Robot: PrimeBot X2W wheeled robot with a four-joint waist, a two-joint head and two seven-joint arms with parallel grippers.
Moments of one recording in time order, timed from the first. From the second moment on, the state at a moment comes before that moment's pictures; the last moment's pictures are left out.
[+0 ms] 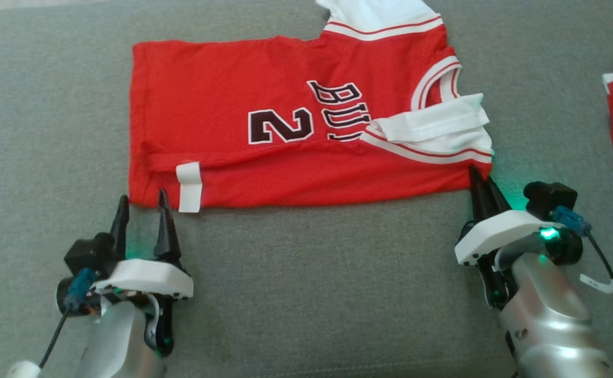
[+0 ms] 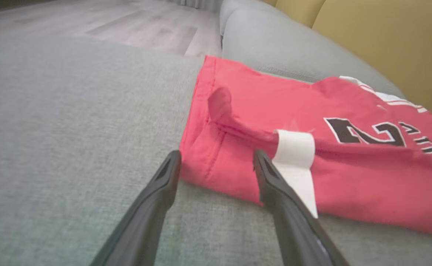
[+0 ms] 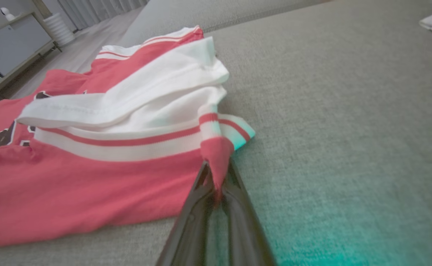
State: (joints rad) left arm -0.32 0.04 -0.06 0.60 -0.31 -0.06 -0.25; right arm -0.50 -0.05 0.08 0.92 0.28 0.13 -0.26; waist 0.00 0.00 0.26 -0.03
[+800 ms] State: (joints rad) left arm -0.30 0.03 0.03 0.60 -0.29 -0.10 -0.26; right arm -0.51 -0.06 0.09 0.84 0.41 0.13 -0.20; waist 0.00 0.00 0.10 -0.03
